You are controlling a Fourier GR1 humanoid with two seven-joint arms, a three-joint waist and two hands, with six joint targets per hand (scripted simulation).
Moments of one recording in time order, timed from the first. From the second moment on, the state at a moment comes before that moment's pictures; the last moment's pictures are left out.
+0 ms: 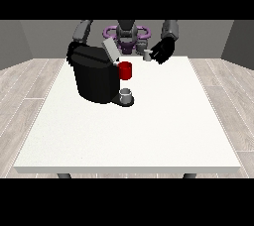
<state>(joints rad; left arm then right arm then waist) -0.72 0.25 0.03 -0.77 -0.60 -0.21 -0.16 -0.20 -0.09 -0.13 -1.08 -0.06 -0.02 -0.27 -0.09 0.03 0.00</state>
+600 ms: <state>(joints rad) -0.86 0.22 0.08 -0.85 -0.55 -0.28 -0.01 -0.21 -0.12 -0.15 -1.04 -0.08 0.03 -0.32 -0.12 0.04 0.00</state>
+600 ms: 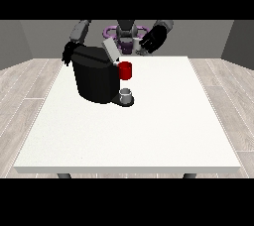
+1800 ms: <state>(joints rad) -1.15 0.37 0.23 -0.74 -0.48 -0.25 0.04 -0.39 -0.16 -0.14 -1.00 -0.09 0.15 -0.42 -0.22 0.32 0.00</state>
